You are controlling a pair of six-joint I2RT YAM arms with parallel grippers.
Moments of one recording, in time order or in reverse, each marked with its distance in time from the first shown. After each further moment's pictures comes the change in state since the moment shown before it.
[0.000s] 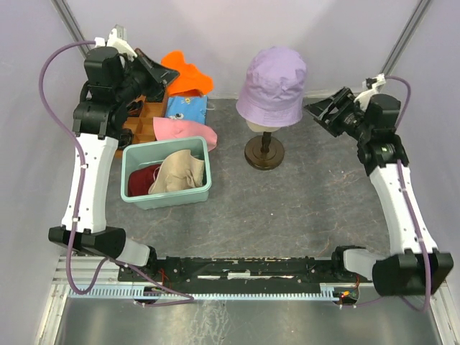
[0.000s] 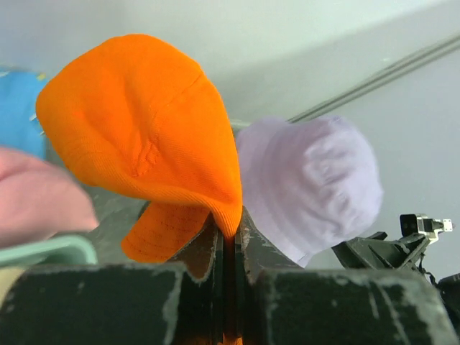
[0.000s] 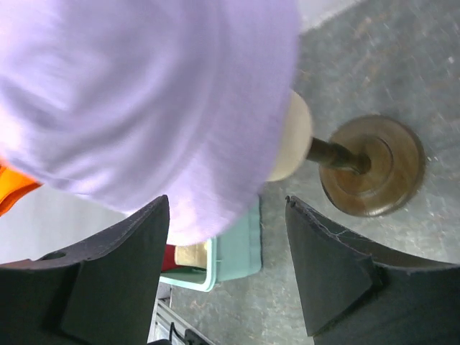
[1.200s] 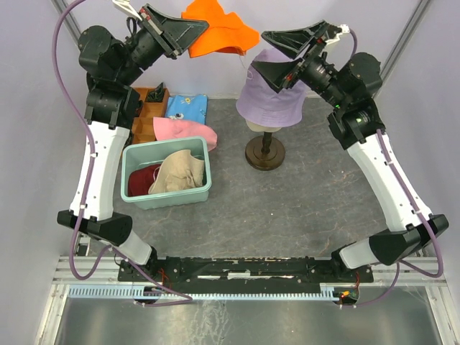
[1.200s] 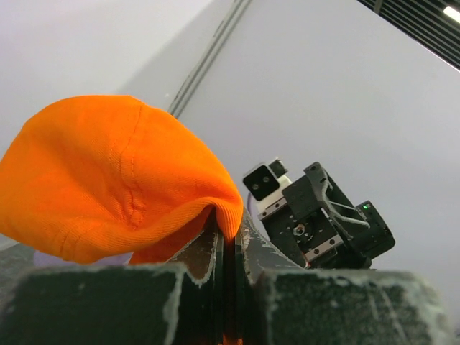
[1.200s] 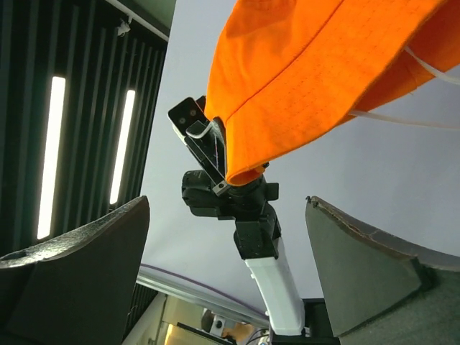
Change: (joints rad) left arm -0.119 0.134 0.213 0.567 0.303 -0.154; right arm 0.374 0.219 0.517 0.366 -0.010 0.800
